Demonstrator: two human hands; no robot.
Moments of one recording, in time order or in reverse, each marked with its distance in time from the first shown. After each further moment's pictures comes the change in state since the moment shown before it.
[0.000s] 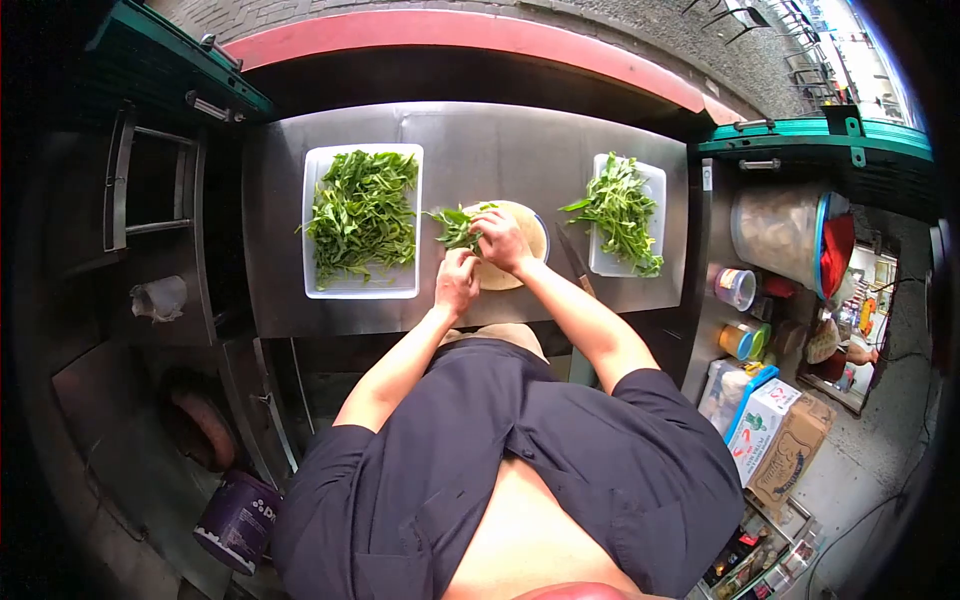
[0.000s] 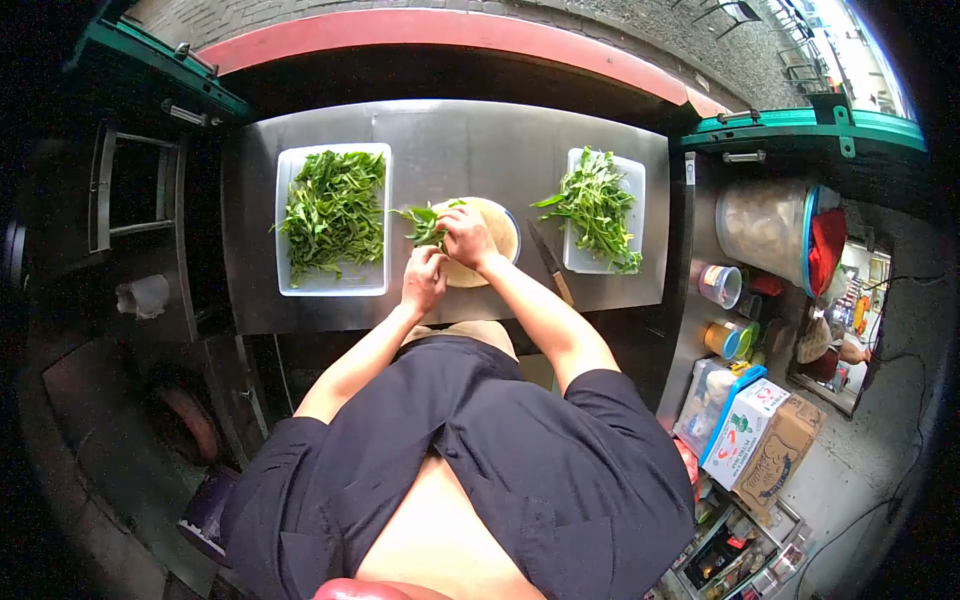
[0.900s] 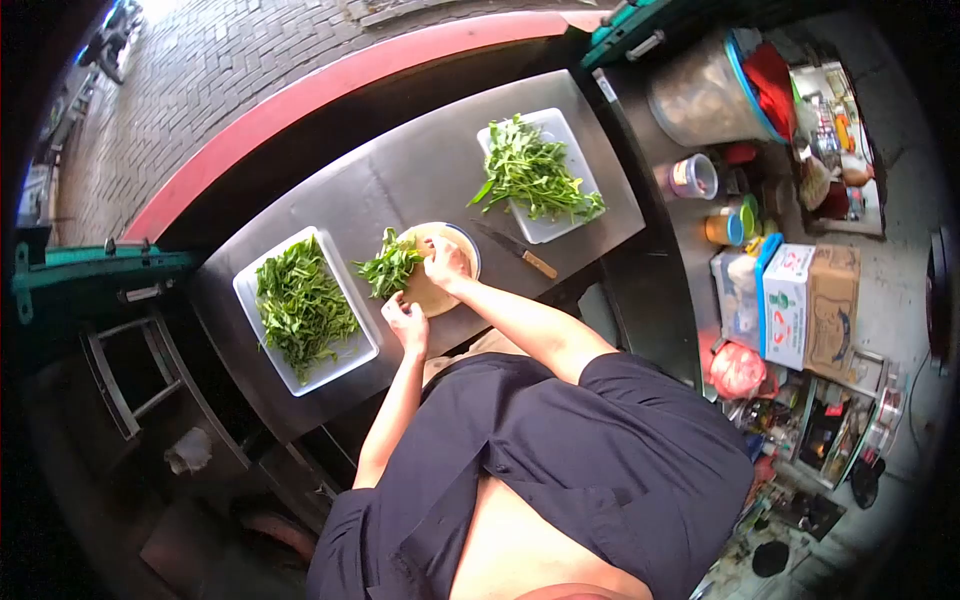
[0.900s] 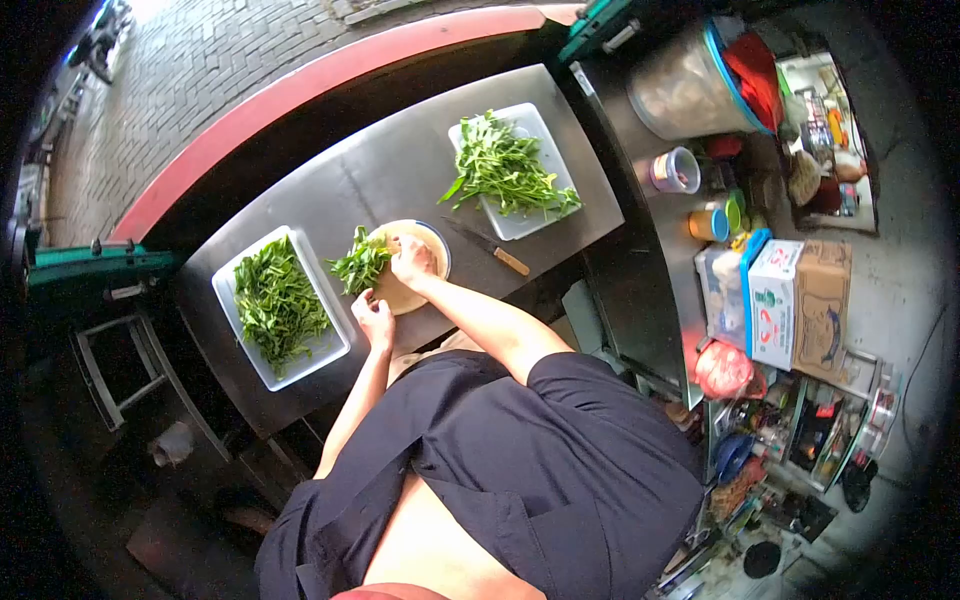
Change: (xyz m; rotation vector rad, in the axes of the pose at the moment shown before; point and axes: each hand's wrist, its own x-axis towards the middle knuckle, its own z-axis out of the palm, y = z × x) left_hand -0.010 -0.005 0.044 -0.186 0.083 -0.456; right_hand -0.044 0.015 0.016 0.120 0.354 0.944
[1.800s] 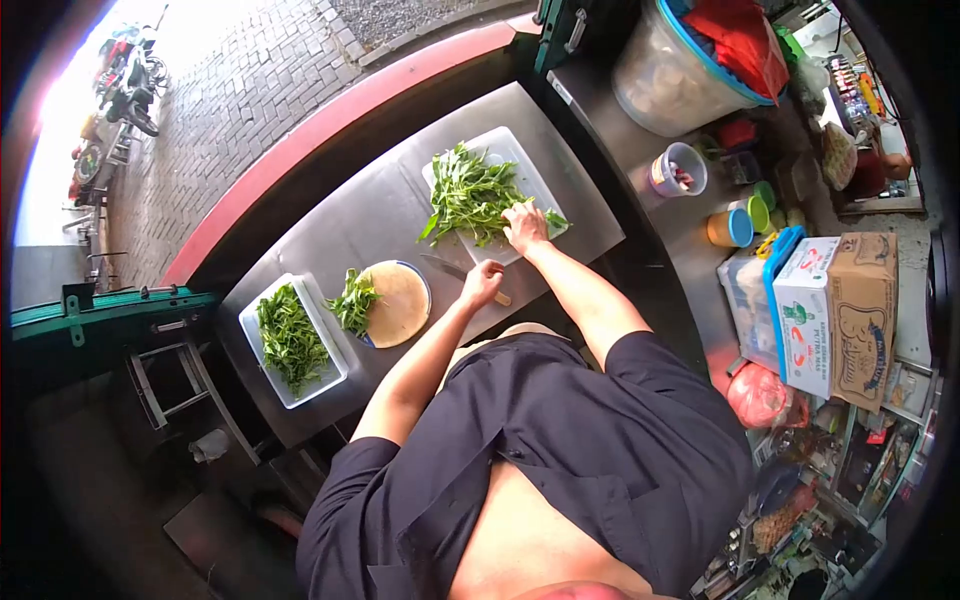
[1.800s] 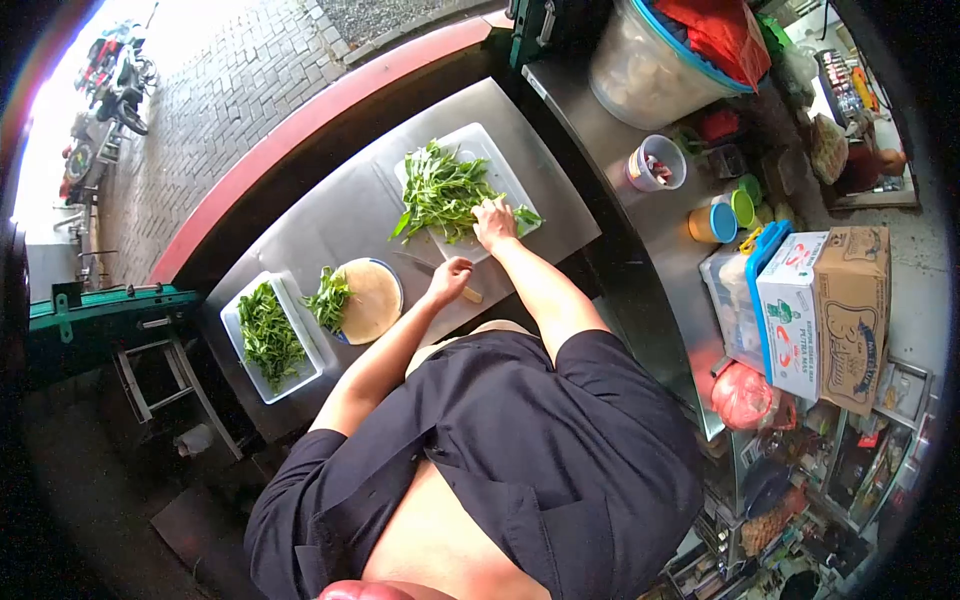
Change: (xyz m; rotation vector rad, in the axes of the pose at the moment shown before) left_hand -0.024 0.135 0.274 0.147 -0.796 0.175; right_hand 0.095 0.215 -0.265 -0.387 0.116 -0.222
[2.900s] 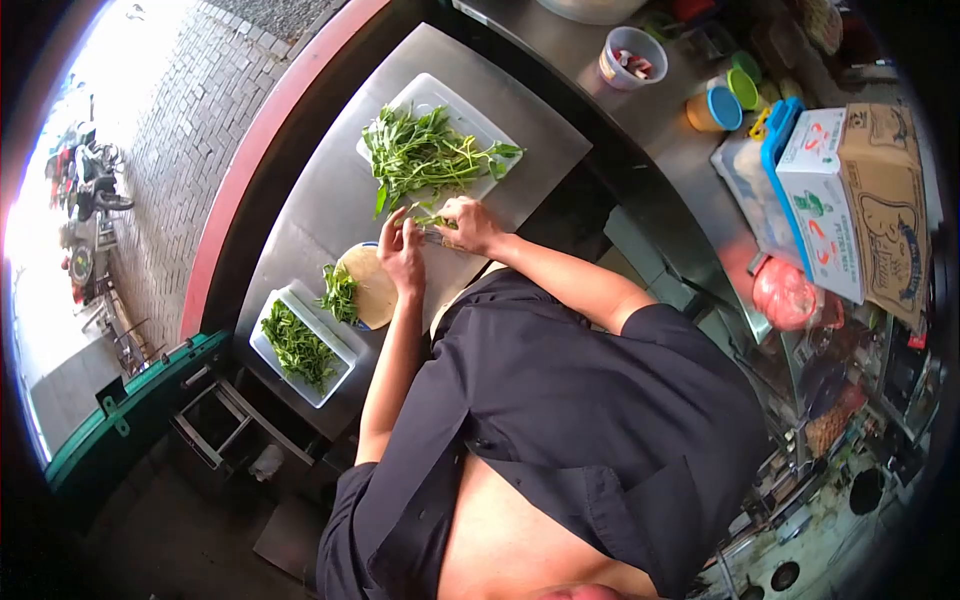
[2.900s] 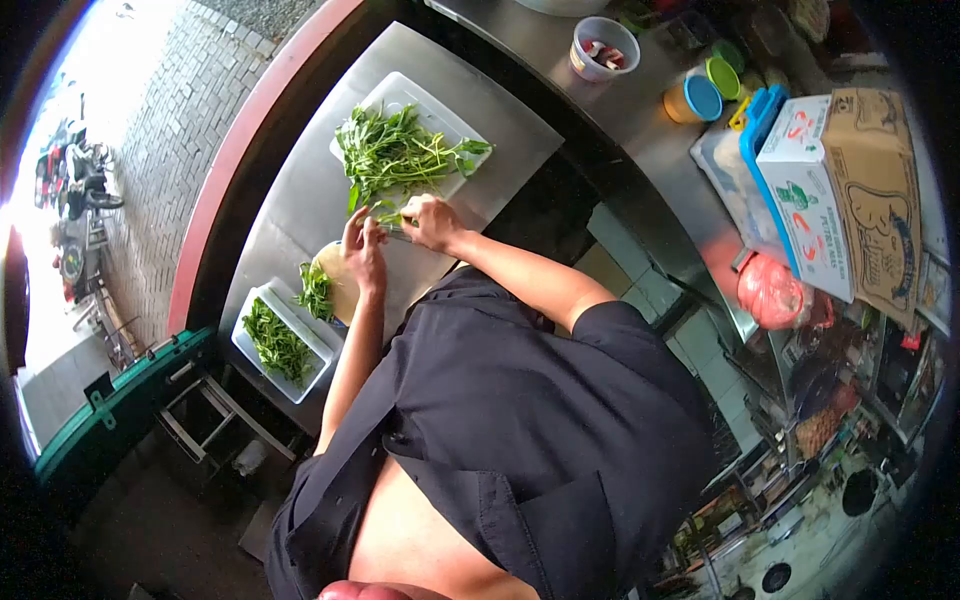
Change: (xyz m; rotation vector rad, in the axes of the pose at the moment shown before) left_hand -0.055 0.112 -0.053 -0.494 0.446 0.142; right_hand -0.084 -0.050 -0.028 0.601 0.086 -0.045
